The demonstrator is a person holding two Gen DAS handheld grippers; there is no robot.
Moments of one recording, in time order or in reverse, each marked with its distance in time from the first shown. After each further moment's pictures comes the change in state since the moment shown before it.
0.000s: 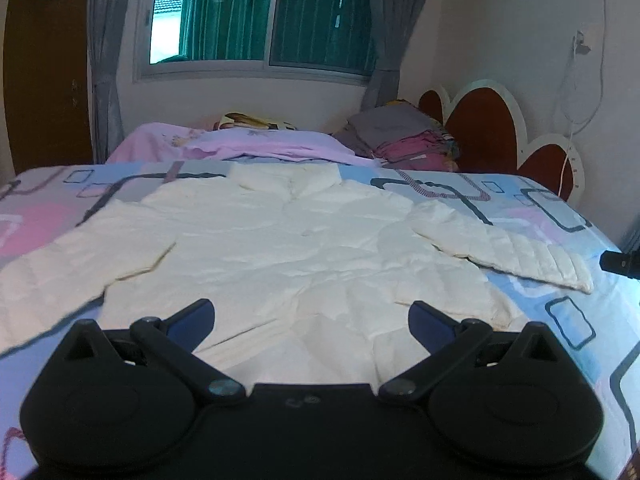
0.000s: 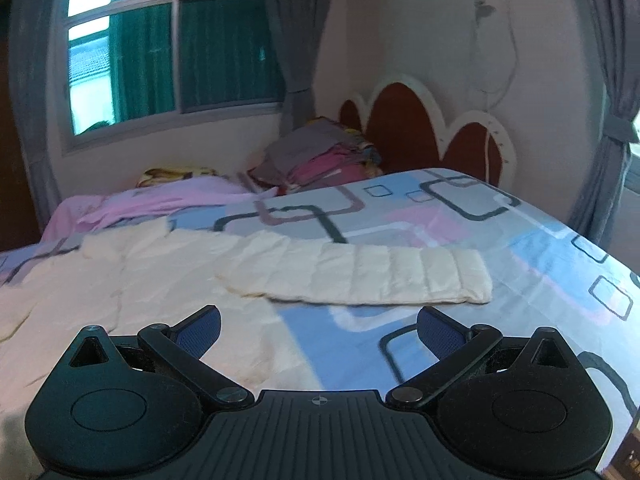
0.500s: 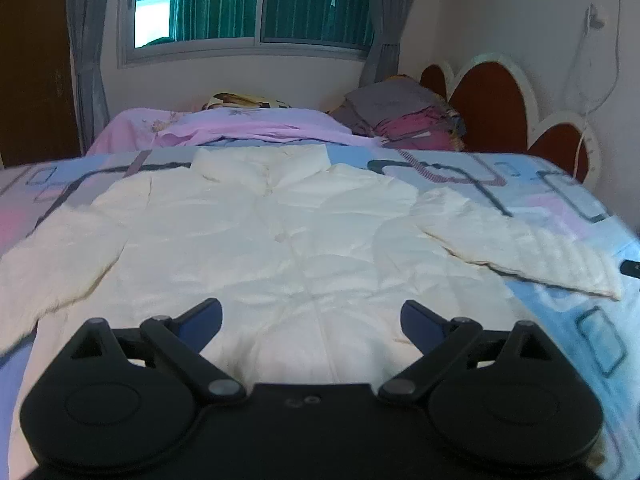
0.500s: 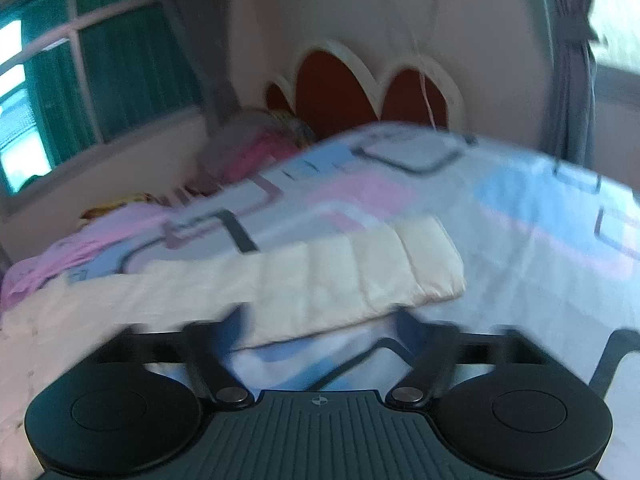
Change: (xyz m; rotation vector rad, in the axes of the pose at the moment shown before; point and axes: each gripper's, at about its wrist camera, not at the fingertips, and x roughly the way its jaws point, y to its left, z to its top) left arm 0.106 -0.033 0.030 0.035 0.070 0.023; right arm 0.139 -0.127 0.009 0.306 0.075 -0.076
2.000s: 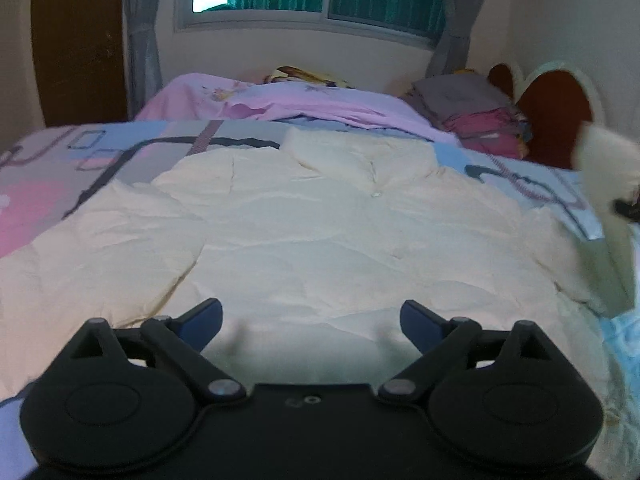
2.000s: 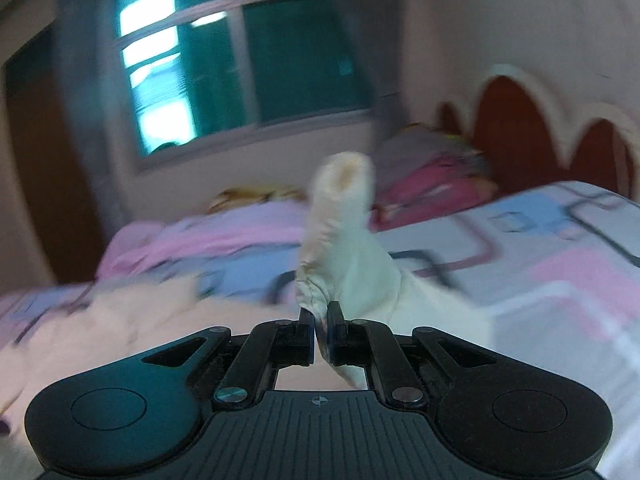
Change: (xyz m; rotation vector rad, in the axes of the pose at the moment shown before) left arm 0.045 0.100 0.023 -0.137 0.077 0.090; right arm 0.027 0.190 -0.006 -0.400 -0.025 0.470
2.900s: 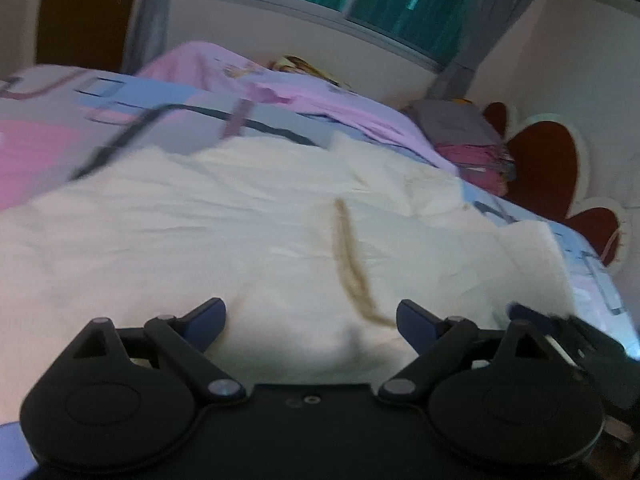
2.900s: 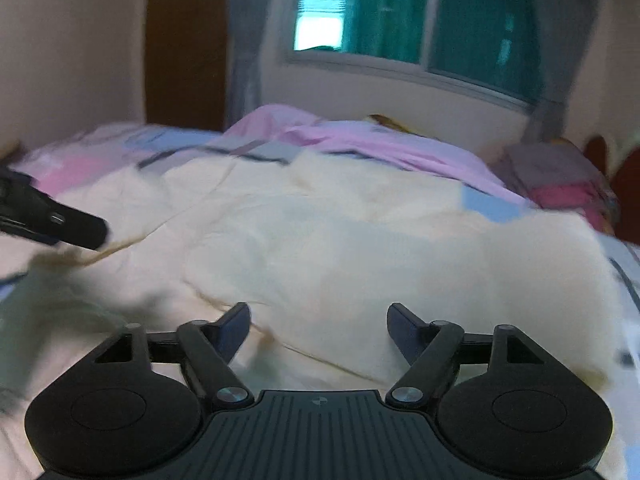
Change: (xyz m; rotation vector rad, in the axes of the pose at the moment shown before) left arm 0.023 0.088 0.010 -0.167 0.025 -0.159; right arm 0.040 0.185 -0.099 -0.298 0.165 0.138
